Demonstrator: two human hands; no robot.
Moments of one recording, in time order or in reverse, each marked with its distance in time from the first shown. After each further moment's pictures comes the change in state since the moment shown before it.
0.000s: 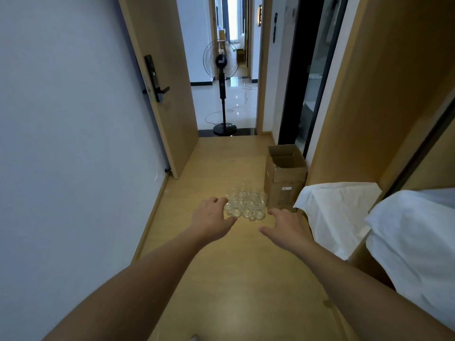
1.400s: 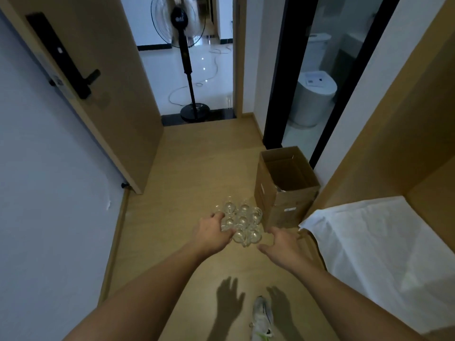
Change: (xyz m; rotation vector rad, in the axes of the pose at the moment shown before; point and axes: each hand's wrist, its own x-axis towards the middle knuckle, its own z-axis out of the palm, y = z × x) left_hand 0.492 -0.081 0.084 -0.169 -0.309 -0.066; right_hand 0.457 0.003 0.051 0.154 -0.177 0.302
